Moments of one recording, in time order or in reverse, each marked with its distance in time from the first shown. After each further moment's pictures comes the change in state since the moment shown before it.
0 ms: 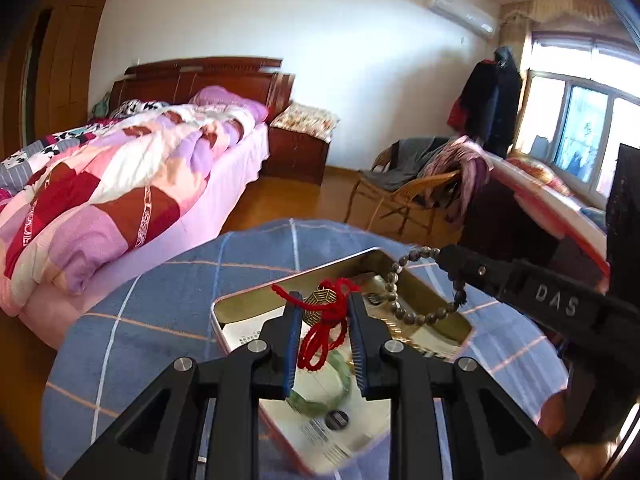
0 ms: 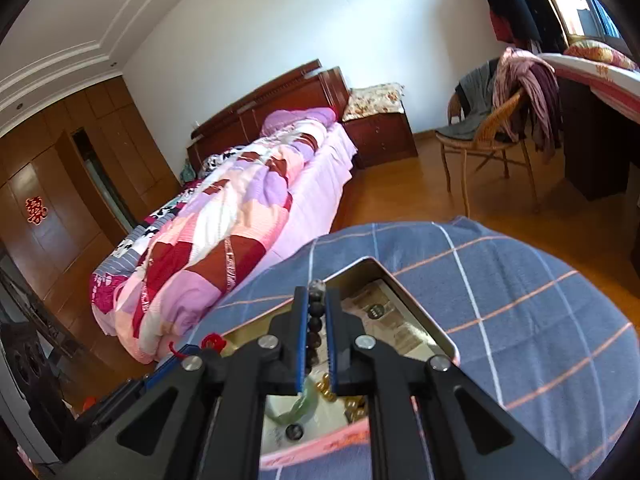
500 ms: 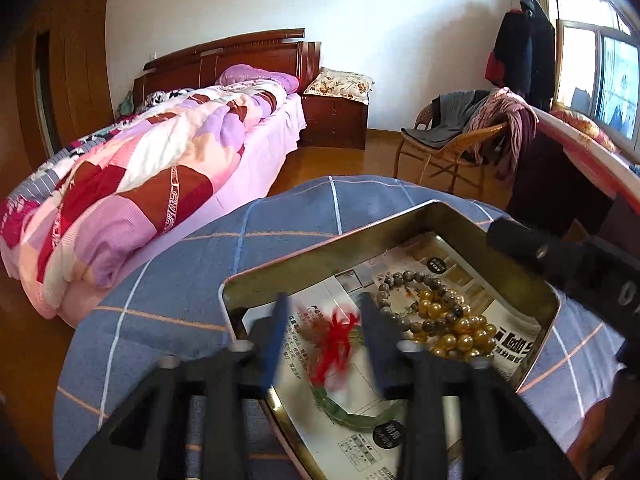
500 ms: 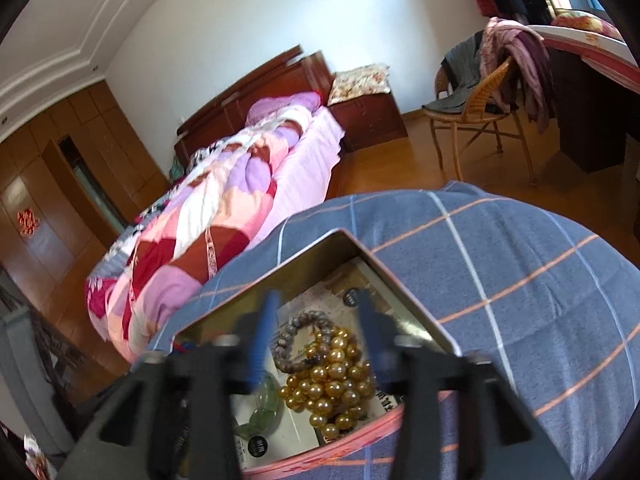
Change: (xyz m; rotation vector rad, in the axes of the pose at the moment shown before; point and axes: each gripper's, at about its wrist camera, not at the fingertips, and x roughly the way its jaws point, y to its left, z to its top) left arm 0.037 -0.010 -0.013 0.080 0.107 0.192; right arm 0.010 -0.025 -0.007 0.060 0.001 -0.027
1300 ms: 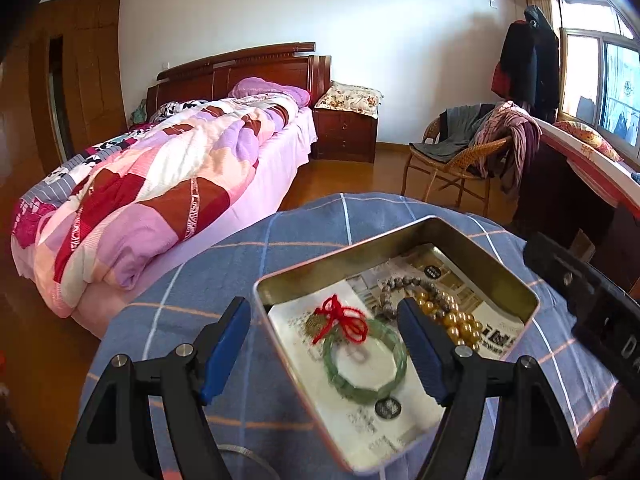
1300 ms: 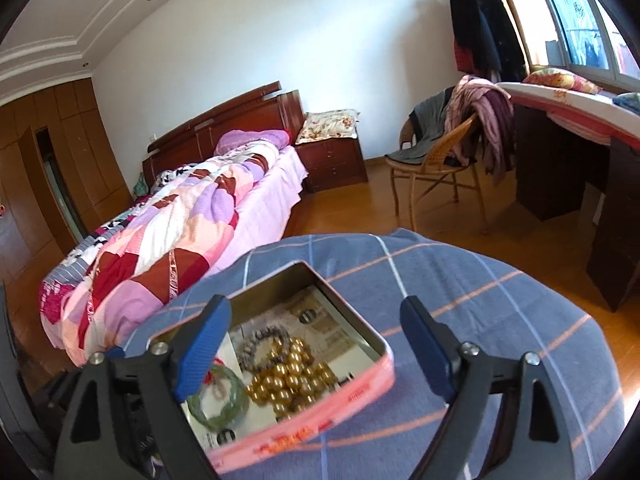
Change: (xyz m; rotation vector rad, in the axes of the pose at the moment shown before) left arm -0.033 0.005 0.003 -0.018 -0.036 0.035; right arm -0.045 0.016 -0.011 -0.112 -0.111 -0.196
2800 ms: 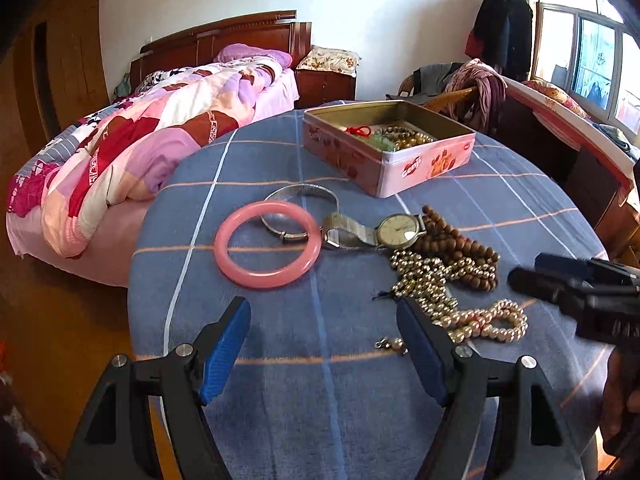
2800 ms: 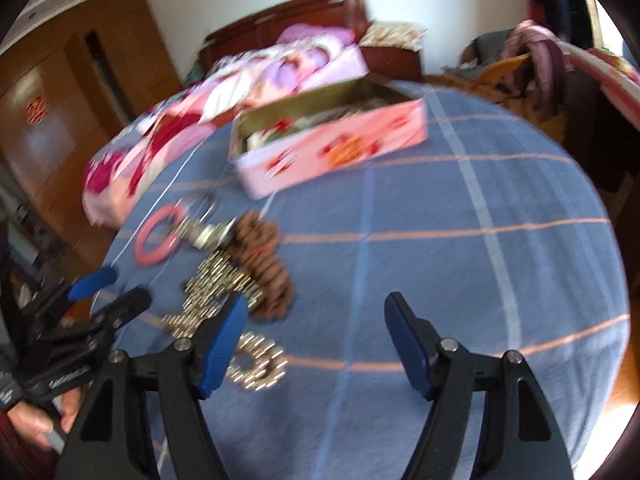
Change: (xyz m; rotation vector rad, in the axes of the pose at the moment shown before) left arm -0.106 0.057 -0.143 0.045 0.128 -0.089; right arm -0.085 0.022 -0.129 -0.196 0.401 0.219
